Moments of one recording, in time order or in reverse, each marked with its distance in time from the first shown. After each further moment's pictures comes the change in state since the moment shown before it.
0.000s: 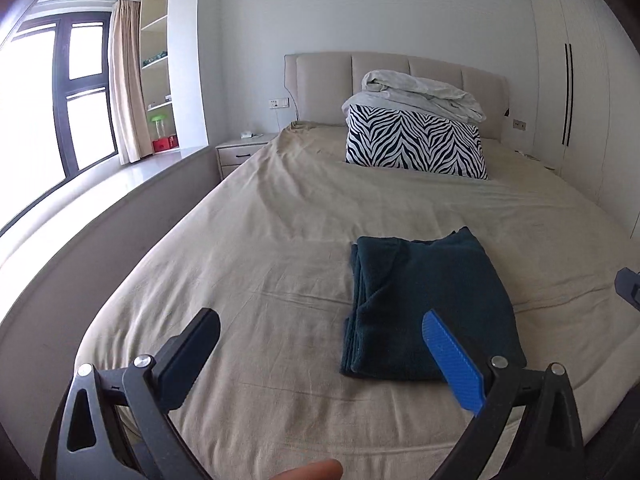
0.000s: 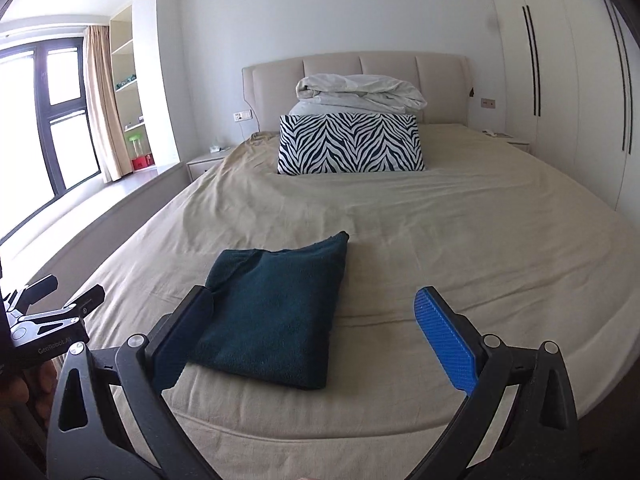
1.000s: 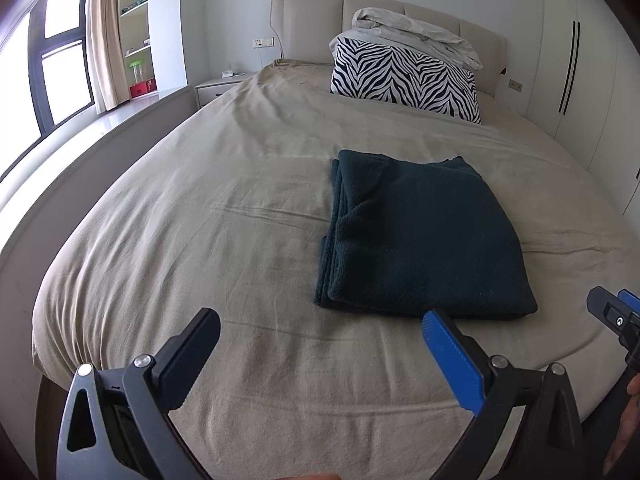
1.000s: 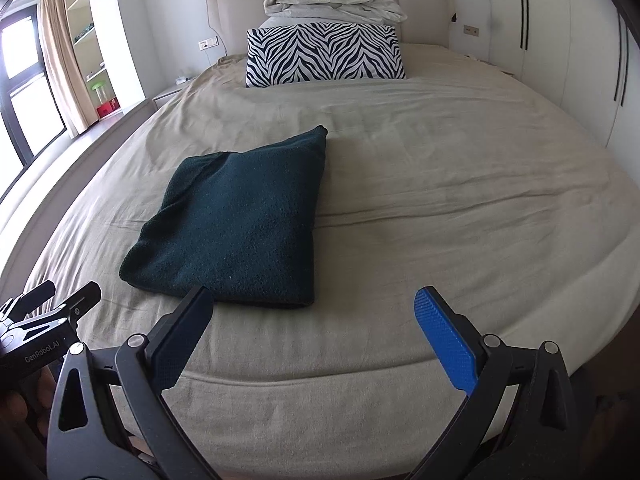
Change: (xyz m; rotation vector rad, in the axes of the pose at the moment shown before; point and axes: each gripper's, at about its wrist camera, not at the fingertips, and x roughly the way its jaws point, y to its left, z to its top) left arm 0.052 -0.010 -0.045 -0.009 0.196 -0.058; right arm 0.093 -0.007 -0.068 0.045 0.268 -0.082
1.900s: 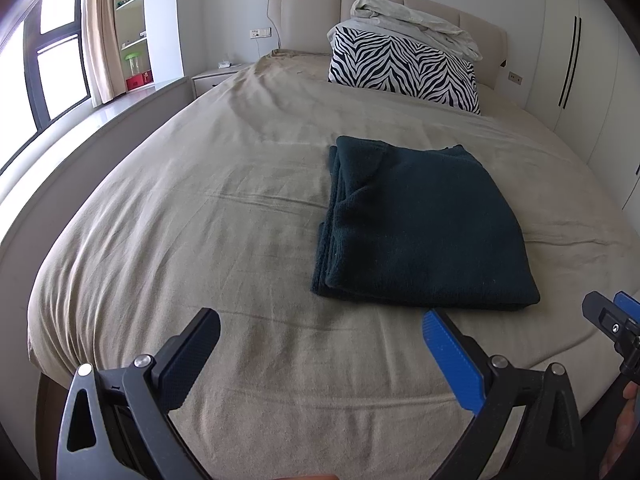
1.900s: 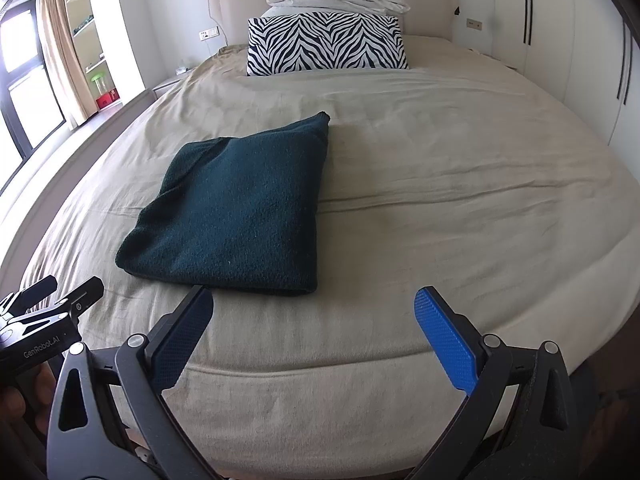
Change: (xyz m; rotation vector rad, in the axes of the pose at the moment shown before) left arm 0.010 0.001 -0.004 0.001 0.035 -0.009; right arm 0.011 0.007 -0.006 -0.007 0.031 -0.002
